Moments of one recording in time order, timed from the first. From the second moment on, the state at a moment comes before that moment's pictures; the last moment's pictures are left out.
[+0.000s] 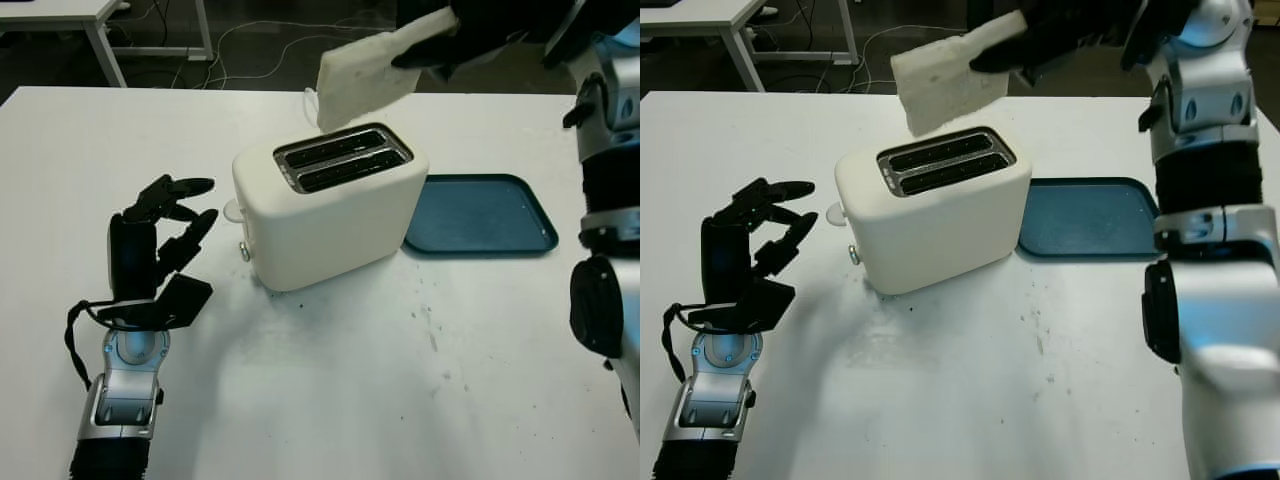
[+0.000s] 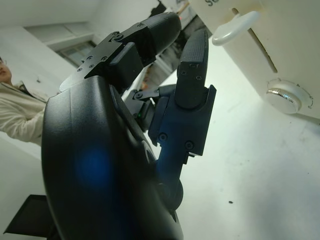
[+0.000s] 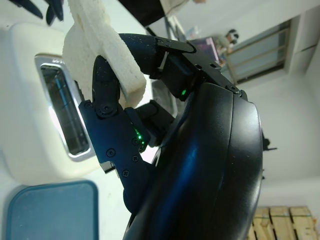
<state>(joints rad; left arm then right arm) -0.10 0.18 0.11 -0.02 0.33 -0.30 0.25 -1.17 -0.51 0.02 0.59 0.12 -0.01 0.98</state>
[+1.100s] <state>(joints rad) -0.10 0.18 0.10 -0.02 0.33 -0.30 0.26 -1.09 -0.46 0.11 0.73 0.02 -0.16 1.02</state>
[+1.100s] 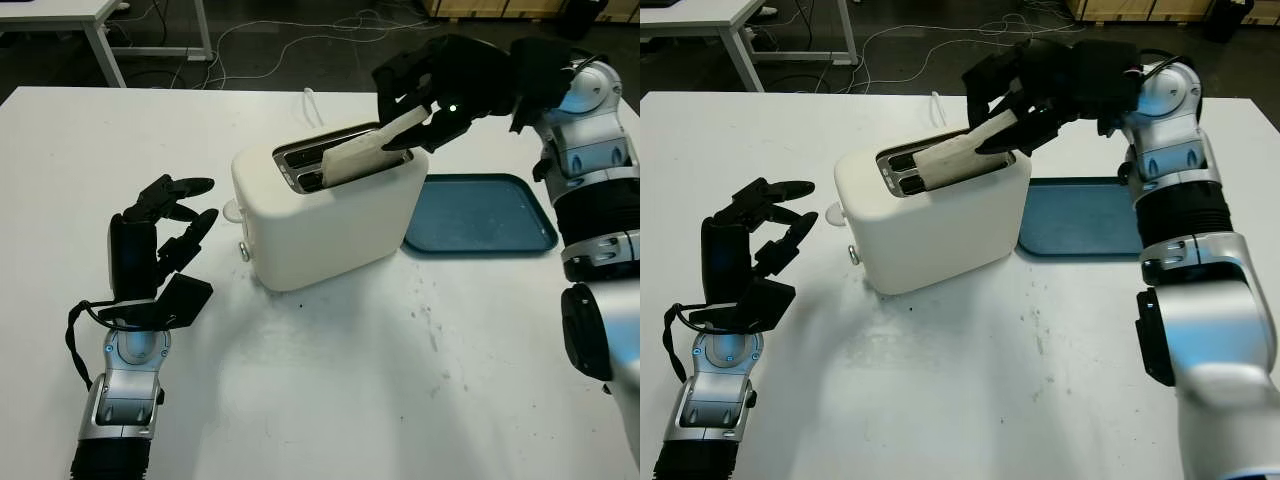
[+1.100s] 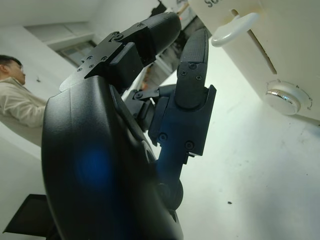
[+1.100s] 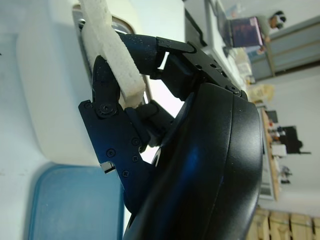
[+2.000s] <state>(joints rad) -0.10 0.17 0.10 -0.02 0.33 -0.30 0.26 -1.01 -0.55 0.21 0.60 -0.31 -0.51 0.67</state>
